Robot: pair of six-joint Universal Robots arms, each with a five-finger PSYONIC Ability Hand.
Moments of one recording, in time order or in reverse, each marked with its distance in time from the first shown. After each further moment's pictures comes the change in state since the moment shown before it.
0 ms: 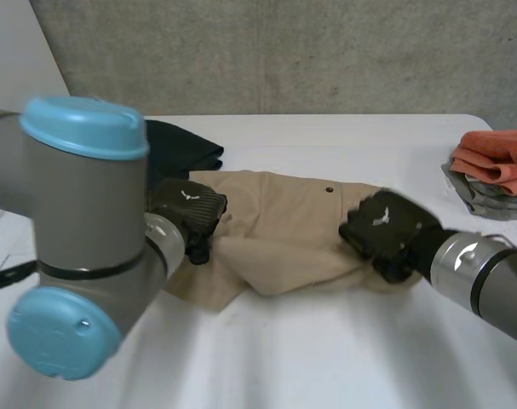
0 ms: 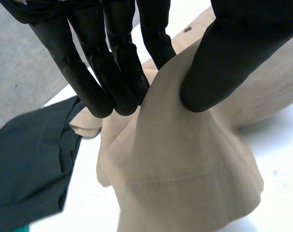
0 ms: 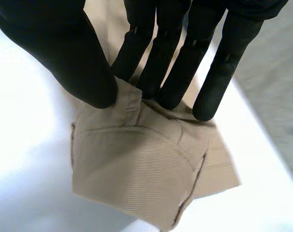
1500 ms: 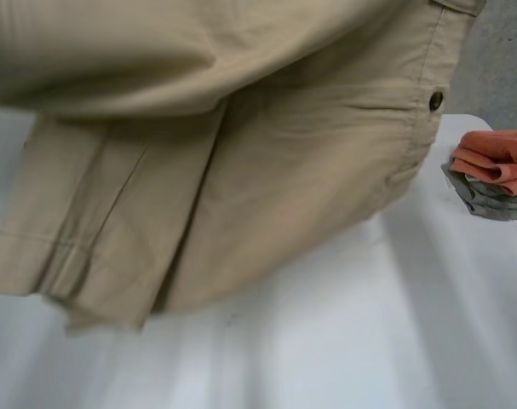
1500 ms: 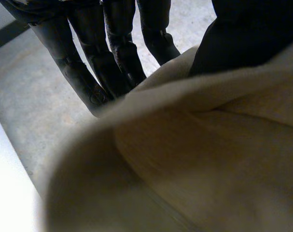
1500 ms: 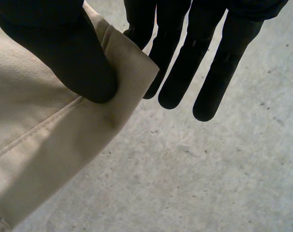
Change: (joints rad) left arm 0.212 0.232 0.856 -0.017 0.128 0.093; right arm -0.048 -0.053 -0.989 0.148 0.296 0.729; left_hand 0.000 0.004 0.004 0.003 0.000; right_hand -0.014 -0.007 0.000 -0.002 0.014
